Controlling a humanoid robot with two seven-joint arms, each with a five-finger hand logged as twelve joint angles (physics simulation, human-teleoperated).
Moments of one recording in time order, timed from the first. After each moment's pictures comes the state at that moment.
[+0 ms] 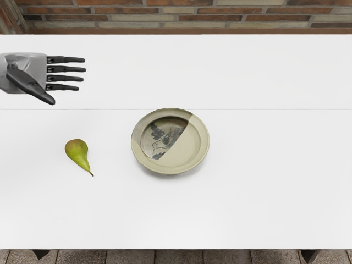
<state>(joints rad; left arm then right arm) -1.16 1.01 -0.28 -1.20 -0.18 -0.61 0.45 -0.05 0.00 0.09 0.08 0.11 0.18 -0.22</state>
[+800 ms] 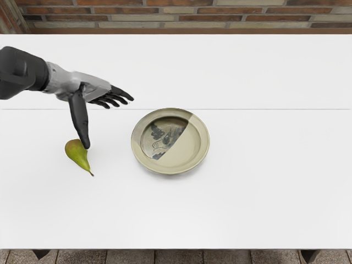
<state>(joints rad) -1.32 0.78 -0.30 -1.44 0.53 -0.61 0.61 -0.05 0.00 0.09 0.08 0.11 0.18 -0.22</state>
